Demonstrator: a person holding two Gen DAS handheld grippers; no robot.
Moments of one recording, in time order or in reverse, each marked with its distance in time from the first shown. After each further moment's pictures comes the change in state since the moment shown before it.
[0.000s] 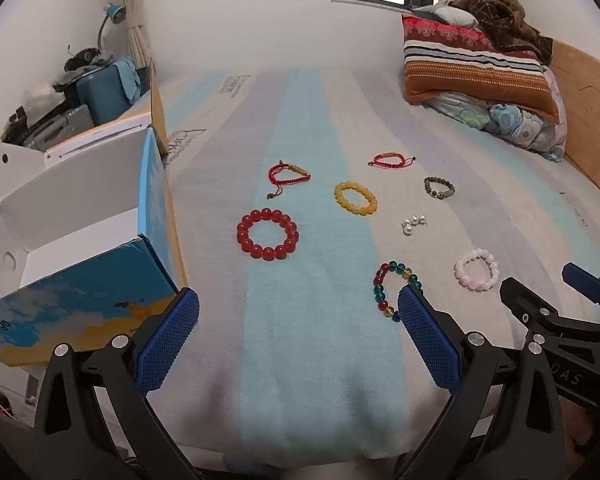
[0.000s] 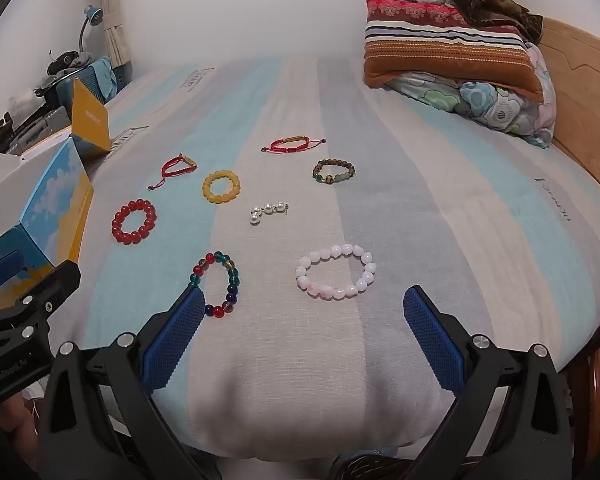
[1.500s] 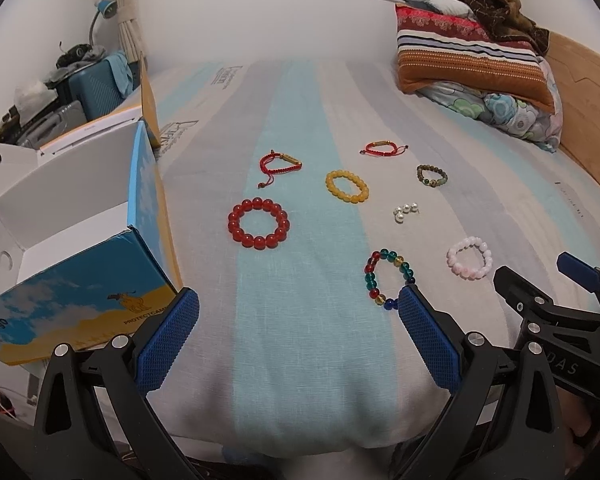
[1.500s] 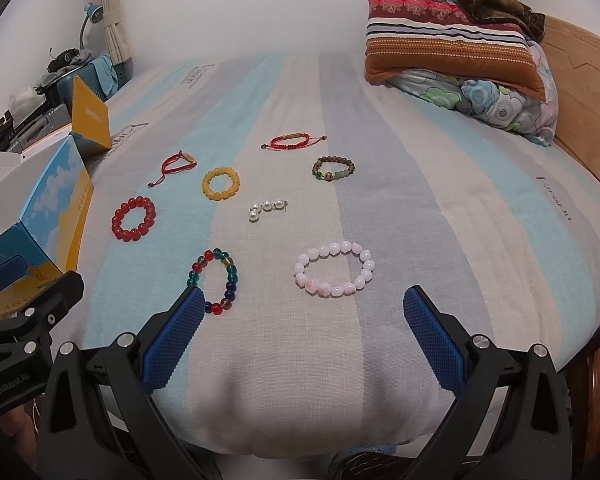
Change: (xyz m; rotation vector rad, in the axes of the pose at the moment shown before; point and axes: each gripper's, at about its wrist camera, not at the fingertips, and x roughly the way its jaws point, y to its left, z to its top) left arm -0.002 -0.007 -0.005 0.009 0.038 -0.028; right arm -0.001 -0.007 0.001 0.002 0.009 0.011
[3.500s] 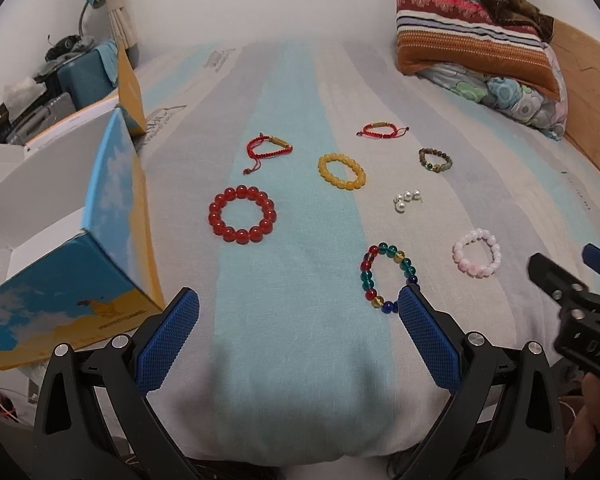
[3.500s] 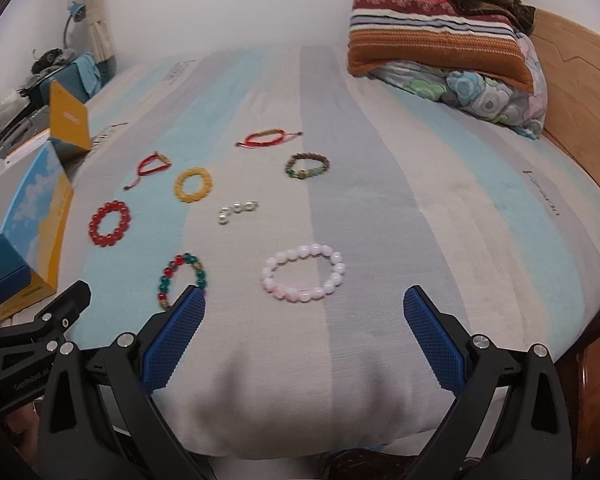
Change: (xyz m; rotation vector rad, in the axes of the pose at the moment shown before) left arm 0.036 -0.011 0.011 0.009 0.072 -0.004; right arm 0.009 -0.024 0.013 0.025 0.043 -0.059
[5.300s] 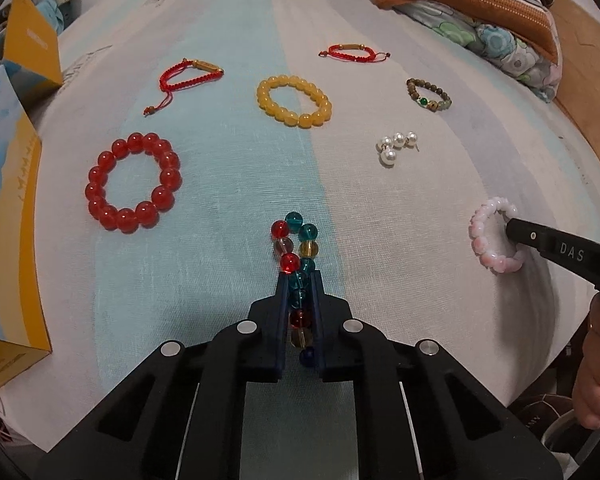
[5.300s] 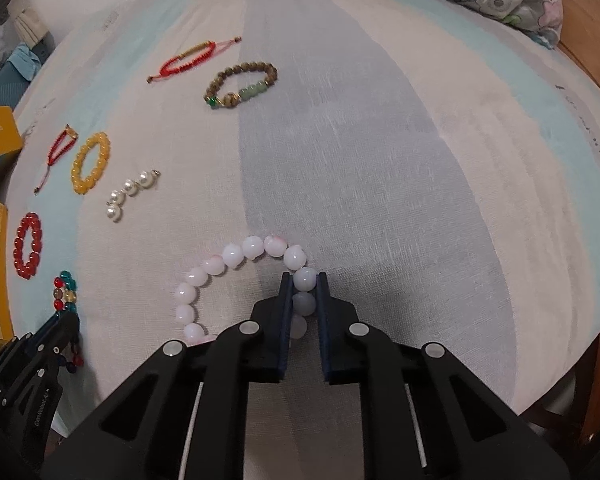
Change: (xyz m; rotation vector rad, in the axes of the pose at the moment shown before) left arm 0.104 -0.025 0.013 0.030 0.238 -0.156; right arm 0.136 -0.037 0.030 0.134 0.340 0.012
